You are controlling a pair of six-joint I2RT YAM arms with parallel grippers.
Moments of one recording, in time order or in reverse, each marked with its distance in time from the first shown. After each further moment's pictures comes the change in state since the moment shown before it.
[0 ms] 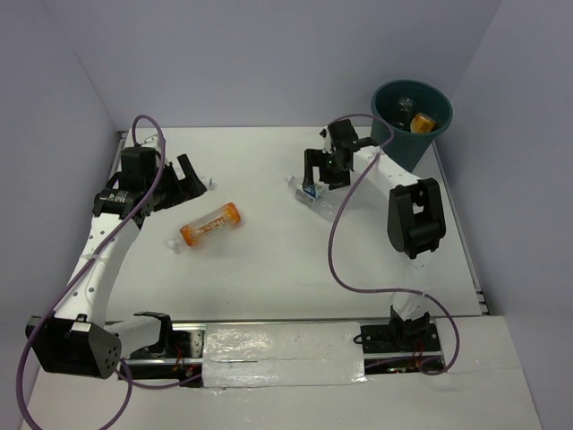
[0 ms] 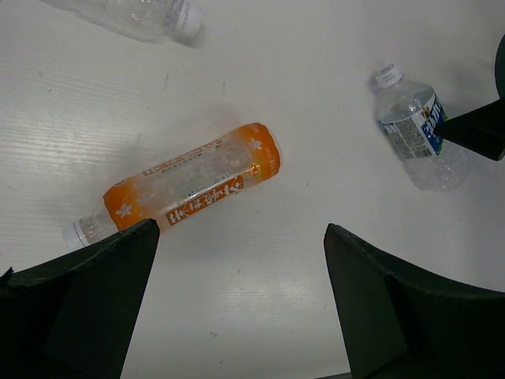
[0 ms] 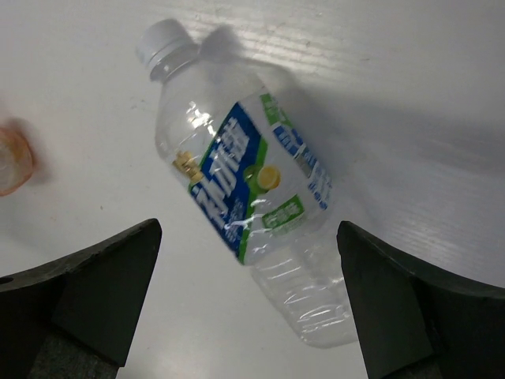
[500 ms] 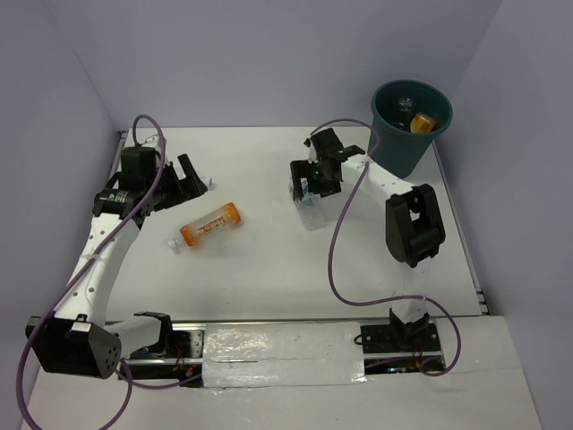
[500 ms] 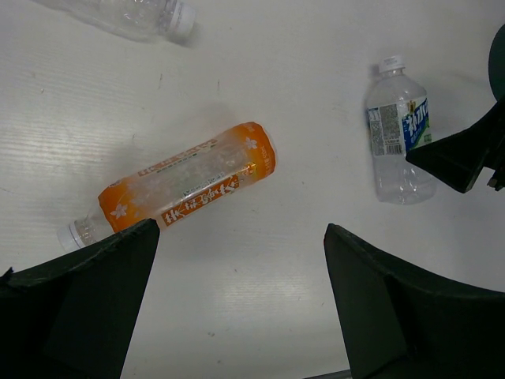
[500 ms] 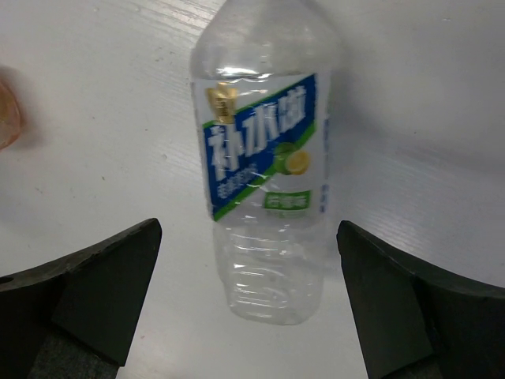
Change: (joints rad) left arm 0.000 0.000 0.000 0.004 0.014 0.000; right arm 0.115 -0.078 -0.090 0.010 0.078 -0.014
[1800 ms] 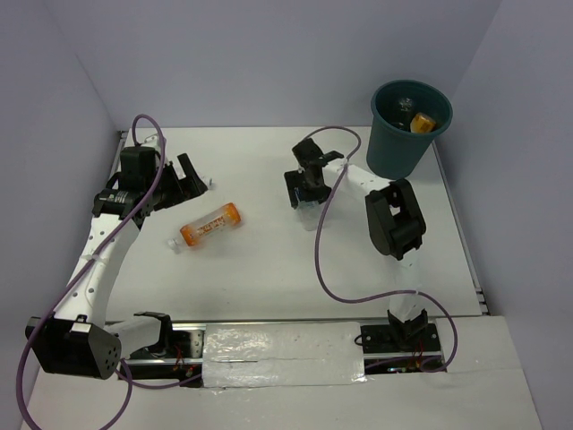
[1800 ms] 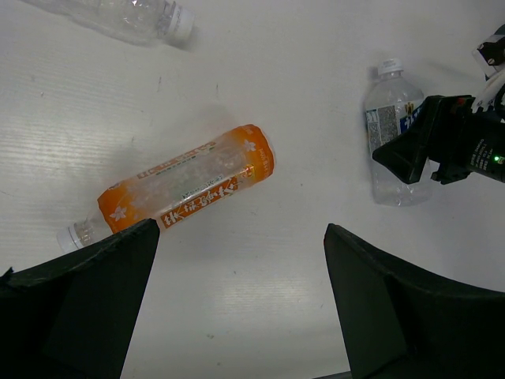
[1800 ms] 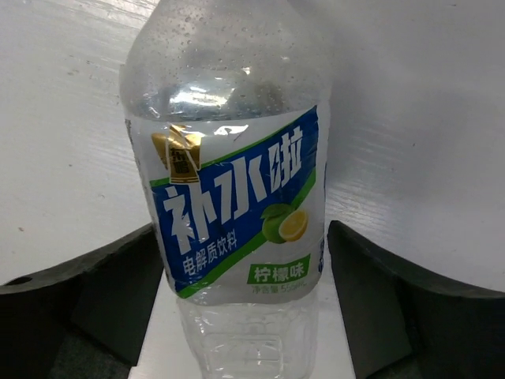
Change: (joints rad) left arm 0.000 -0.003 -0.001 0.008 0.000 0.000; right arm 0.081 0.136 0.067 -0.038 0.215 0.014
